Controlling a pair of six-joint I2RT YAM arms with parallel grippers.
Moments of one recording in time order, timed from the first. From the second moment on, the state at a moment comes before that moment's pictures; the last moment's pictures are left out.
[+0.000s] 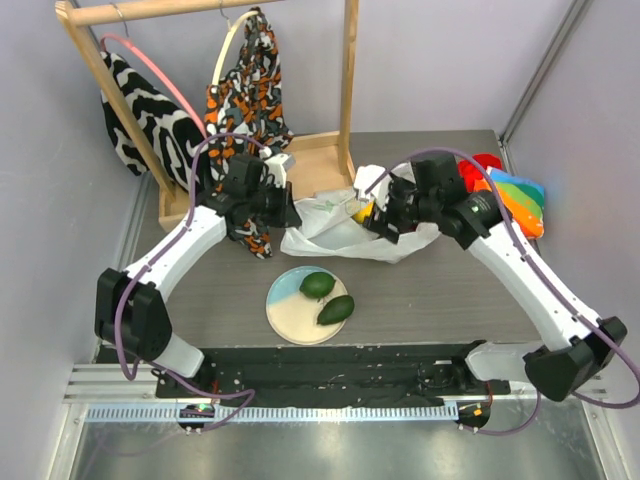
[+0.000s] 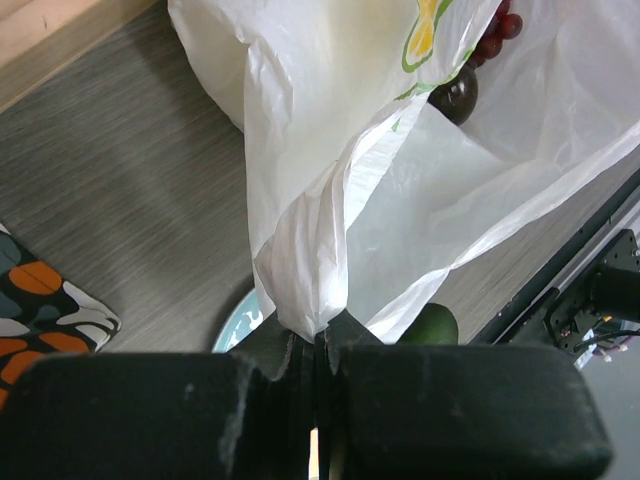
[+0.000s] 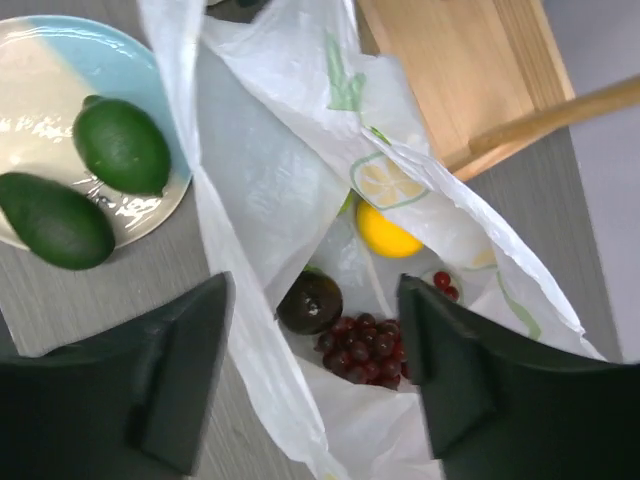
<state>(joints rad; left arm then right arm) -0.42 1.52 1.26 -0.48 0.42 -0.23 0.55 1.26 1.39 -0.79 -0.35 -0.74</state>
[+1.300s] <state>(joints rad) -0.42 1.51 1.26 -0.49 0.46 -0.16 0.29 2.07 1.77 -0.76 -0.23 -0.20</state>
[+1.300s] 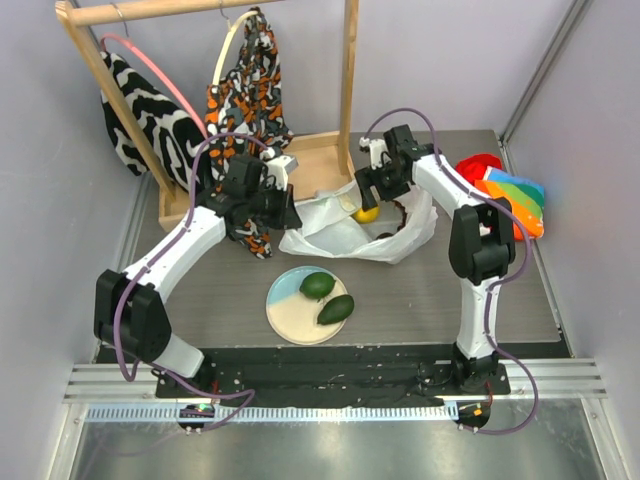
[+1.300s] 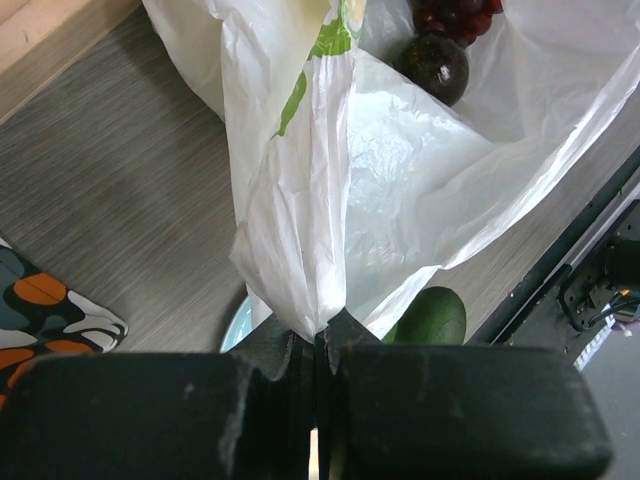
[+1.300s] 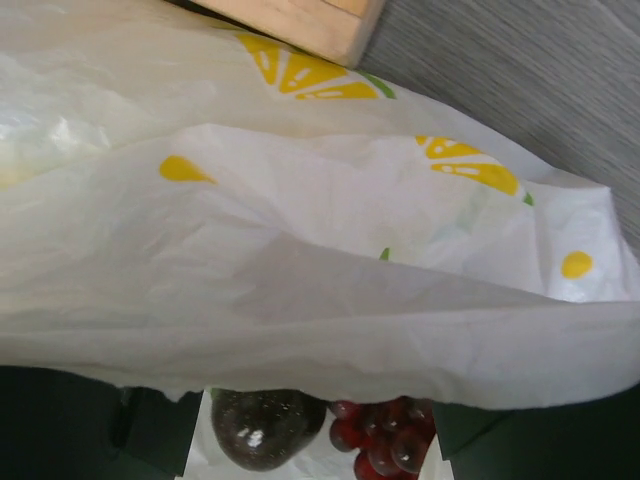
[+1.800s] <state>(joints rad) -0.42 1.51 1.25 -0.50 0.46 -0.16 0.29 2.15 1.82 -0.77 -0.30 -0.08</state>
